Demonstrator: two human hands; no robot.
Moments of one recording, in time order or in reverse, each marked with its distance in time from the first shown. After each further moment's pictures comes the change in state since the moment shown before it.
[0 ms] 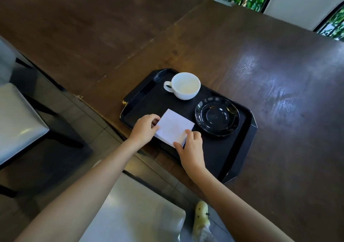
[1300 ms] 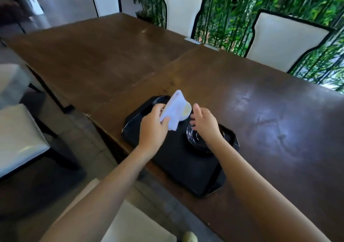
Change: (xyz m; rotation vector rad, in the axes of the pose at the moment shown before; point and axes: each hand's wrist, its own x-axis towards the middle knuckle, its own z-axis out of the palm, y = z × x) left_hand -0.058 0.118 -0.060 -0.273 0.476 0.153; right_hand 0.039 -0.059 -0.134 0.480 0.027 -0.011
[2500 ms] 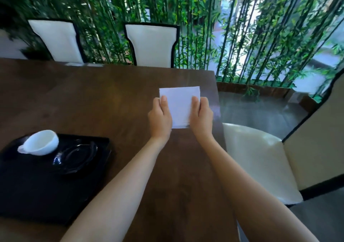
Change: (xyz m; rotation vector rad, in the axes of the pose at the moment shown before) left_hand -0.142 0.311 0.327 -0.369 -0.141 0.248; right_hand -0.090 0.149 -0.400 -0.032 0.843 -0.256
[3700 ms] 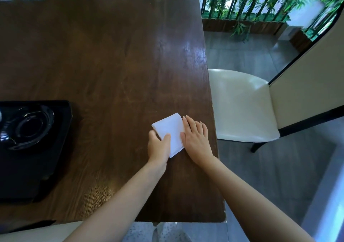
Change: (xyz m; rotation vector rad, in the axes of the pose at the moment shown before) left_hand -0.168 -0.085 0.037 0.089 -0.379 -0.933; right_hand -0.146 0.178 -0.045 -0.920 -0.651 0.017
